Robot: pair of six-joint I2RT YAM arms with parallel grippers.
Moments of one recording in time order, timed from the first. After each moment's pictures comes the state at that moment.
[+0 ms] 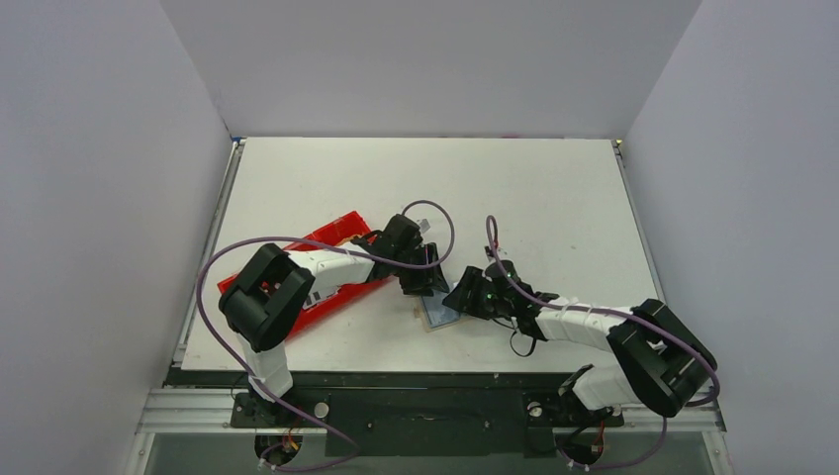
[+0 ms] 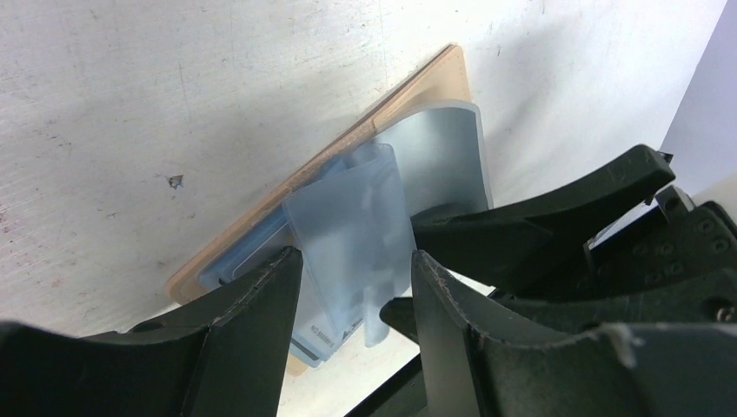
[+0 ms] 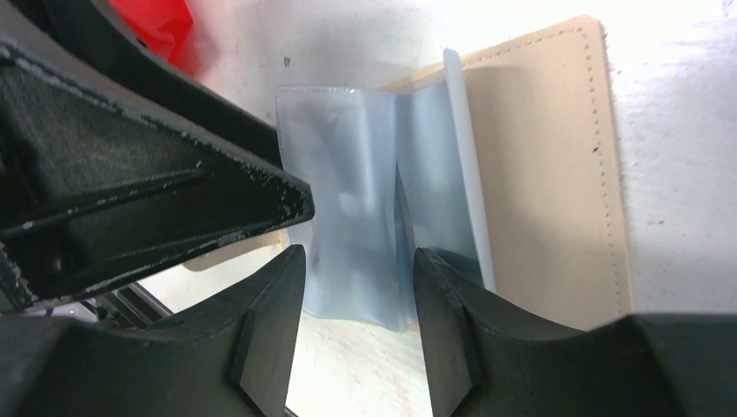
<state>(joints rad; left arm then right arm) -0.72 1.82 1.04 -0.13 0.34 -0.84 0.66 1.37 0.43 0.24 -0.13 0.89</state>
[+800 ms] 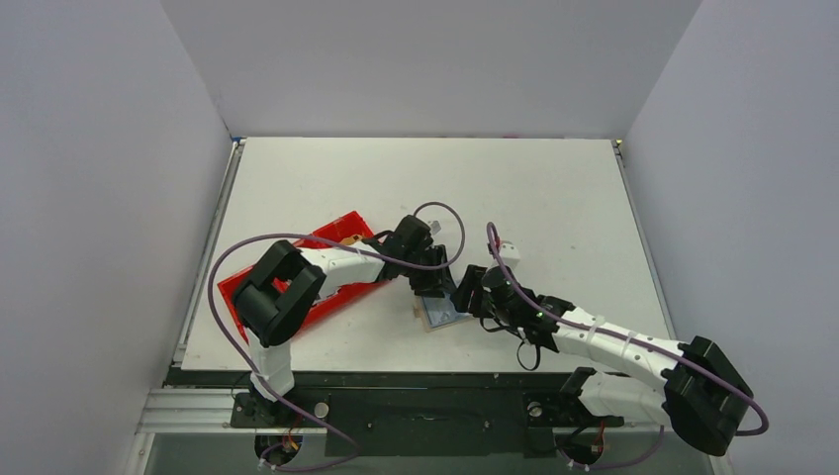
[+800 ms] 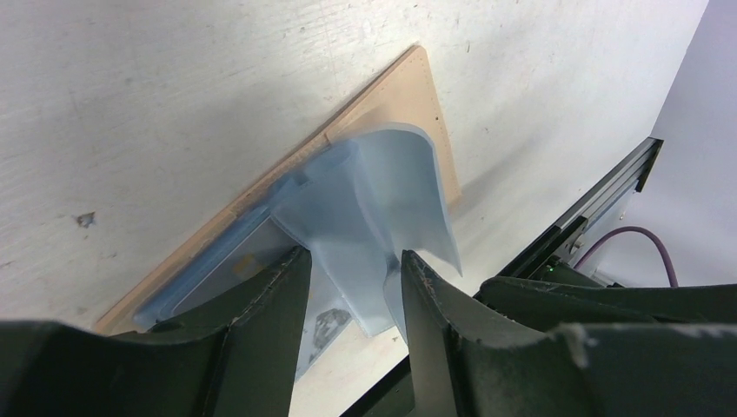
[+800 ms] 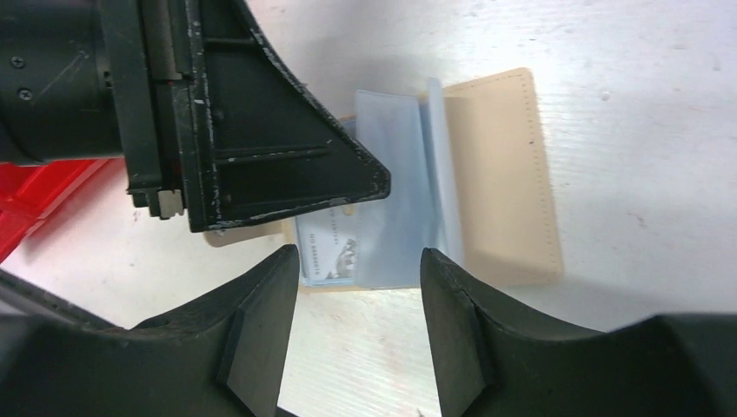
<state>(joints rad) -0.76 1.87 1.09 -0.11 0.37 -0.86 0.83 1.11 0.52 -0.09 0.20 0.79</state>
